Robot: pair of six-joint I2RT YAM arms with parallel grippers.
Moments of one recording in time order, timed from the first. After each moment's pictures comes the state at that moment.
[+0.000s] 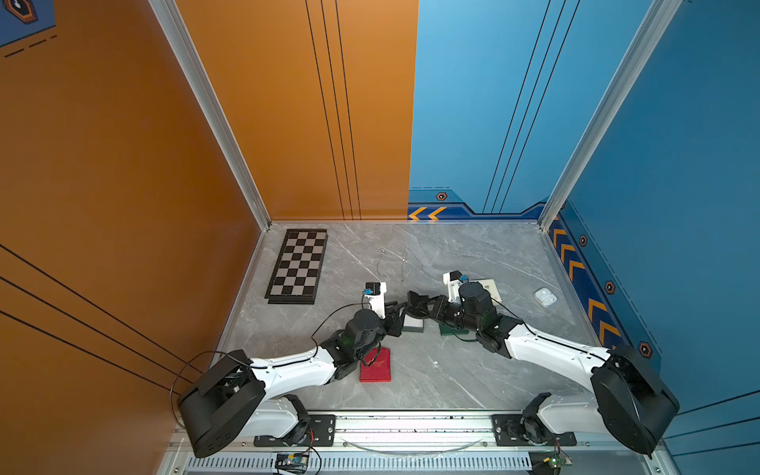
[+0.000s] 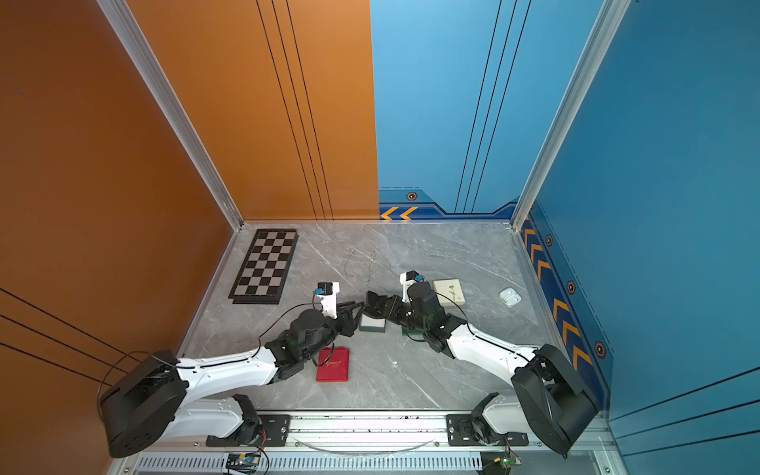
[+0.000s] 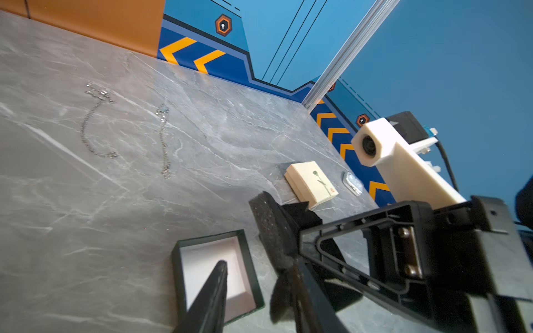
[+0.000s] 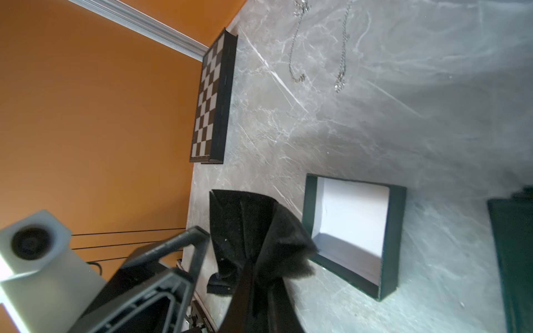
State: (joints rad) left arm -0.84 1.26 0.45 0.55 -0.22 -0.62; right arm 0.65 1.34 0.64 0.20 -0.25 0.98
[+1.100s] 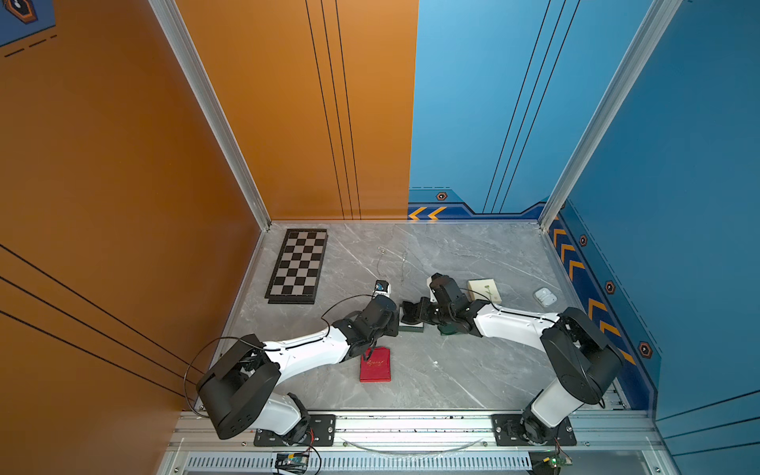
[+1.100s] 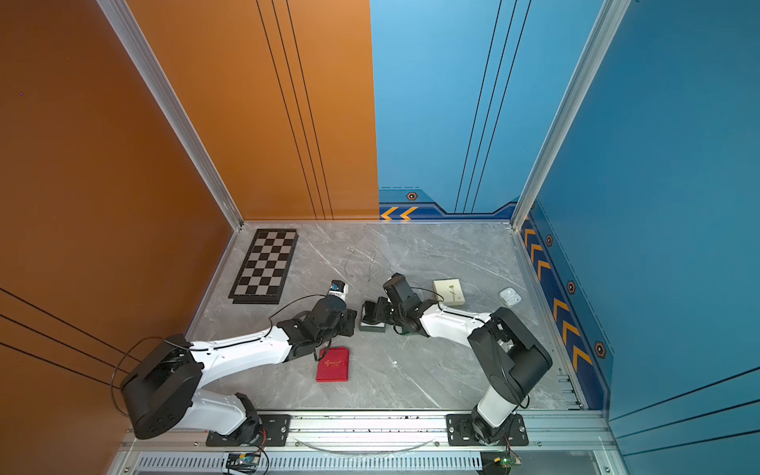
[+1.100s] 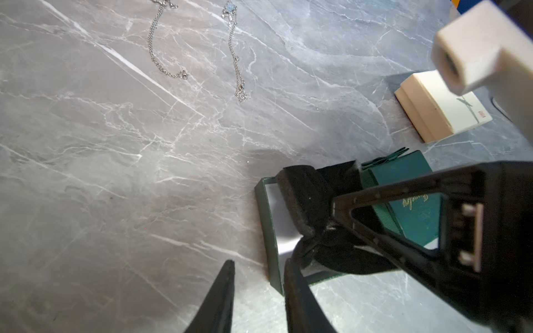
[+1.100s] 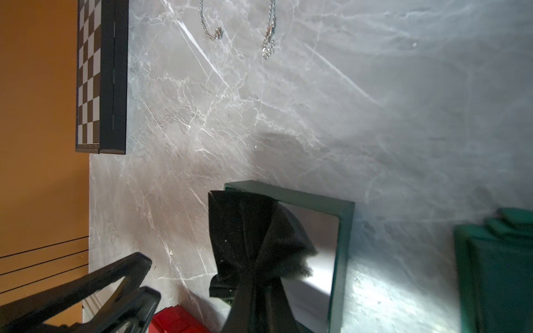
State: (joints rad) left arm -0.80 1.43 0.69 0.00 -0.25 -0.56; right arm 0.69 1.66 0.87 -0.03 -0.16 0.86
